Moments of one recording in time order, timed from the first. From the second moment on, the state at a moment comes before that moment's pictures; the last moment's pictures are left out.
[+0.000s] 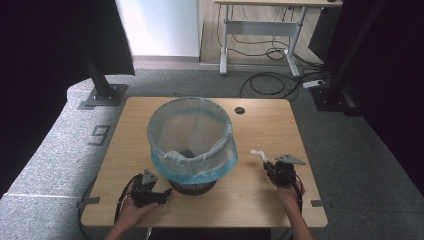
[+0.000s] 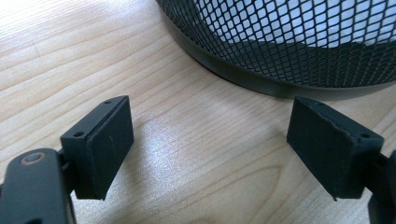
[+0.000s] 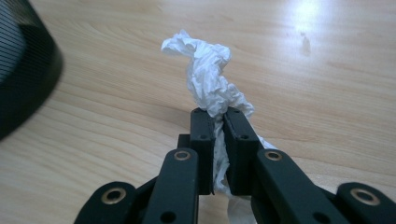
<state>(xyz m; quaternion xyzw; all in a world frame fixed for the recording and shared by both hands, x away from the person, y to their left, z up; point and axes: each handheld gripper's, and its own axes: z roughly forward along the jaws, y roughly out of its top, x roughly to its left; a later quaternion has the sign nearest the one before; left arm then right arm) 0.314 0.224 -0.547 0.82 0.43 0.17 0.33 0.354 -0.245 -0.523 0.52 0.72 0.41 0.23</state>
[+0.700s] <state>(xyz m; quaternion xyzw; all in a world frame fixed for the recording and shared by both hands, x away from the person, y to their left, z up) 0.314 0.224 -0.547 0.82 0.43 0.17 0.33 0.323 -0.250 -0.477 0.48 0.70 0.47 0.25</state>
